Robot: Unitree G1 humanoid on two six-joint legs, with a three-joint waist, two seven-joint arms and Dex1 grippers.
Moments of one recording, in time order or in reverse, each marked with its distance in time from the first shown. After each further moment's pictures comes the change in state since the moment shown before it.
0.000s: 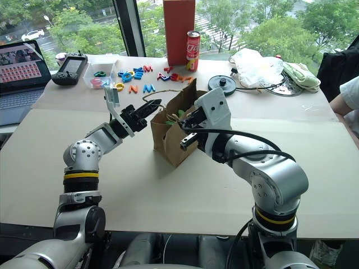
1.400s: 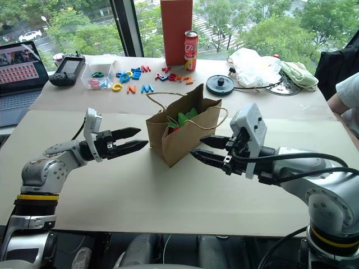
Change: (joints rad) left arm 0.260 0.395 -0.201 -0.180 0.142 -0.157 -0.418; right arm 0.214 -0.376 -0.180 -0.061 0.449 -0.120 0.266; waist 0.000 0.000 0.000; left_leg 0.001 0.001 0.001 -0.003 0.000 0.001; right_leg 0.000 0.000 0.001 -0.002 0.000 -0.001
